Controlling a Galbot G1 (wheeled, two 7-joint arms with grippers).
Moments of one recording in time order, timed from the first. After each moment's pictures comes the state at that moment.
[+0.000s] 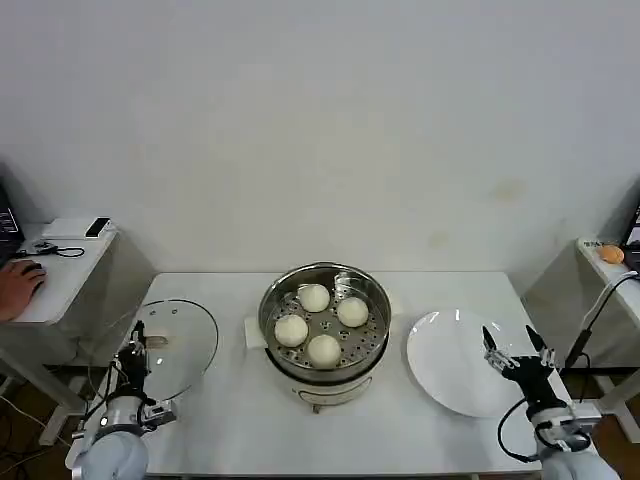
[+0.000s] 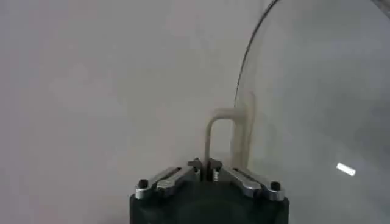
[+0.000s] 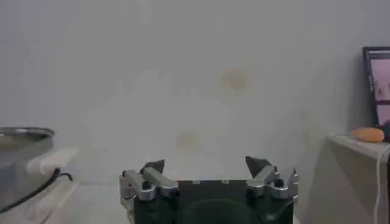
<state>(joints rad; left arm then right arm) 1.34 -1.27 -0.69 -1.73 1.25 0.16 -0.07 -1.49 1.21 0.79 1.87 0.45 0.03 -0.14</state>
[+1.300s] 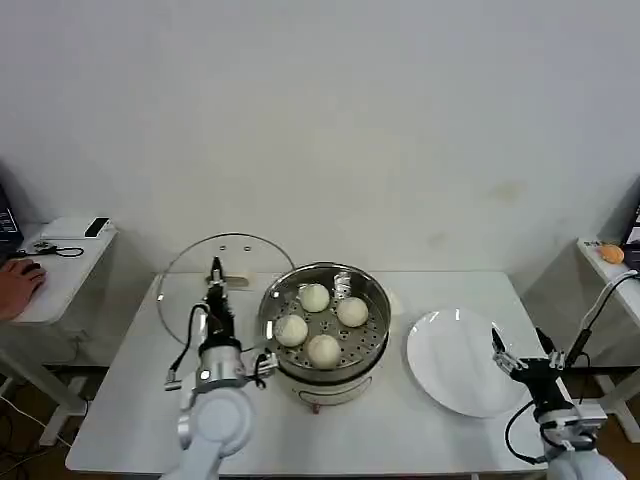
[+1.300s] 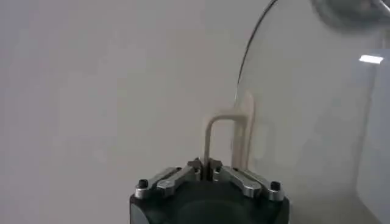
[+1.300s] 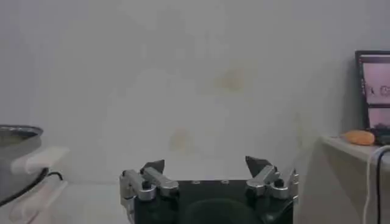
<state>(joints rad) 1.12 -1.35 -0.19 -1.97 1.59 0.58 0.15 -1.49 1.22 0.83 1.86 0.41 0.01 -0.14</state>
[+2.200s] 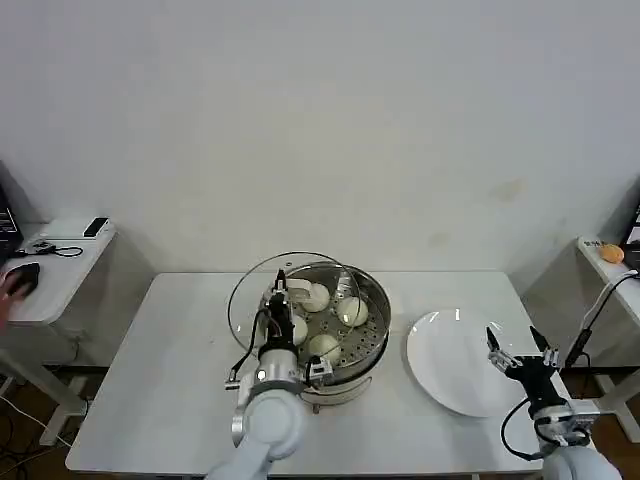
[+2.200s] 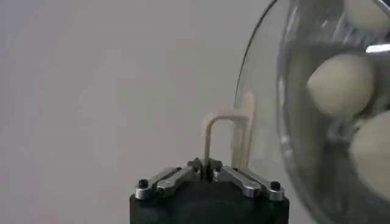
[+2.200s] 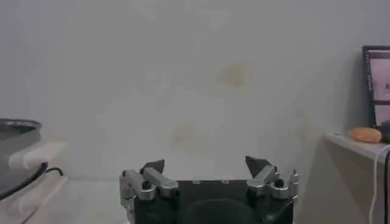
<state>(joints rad) 1.06 -1.42 0.00 -1.92 1.51 0.61 0.22 -1.47 1.22 0.81 1.84 0.40 0.01 -0.14</state>
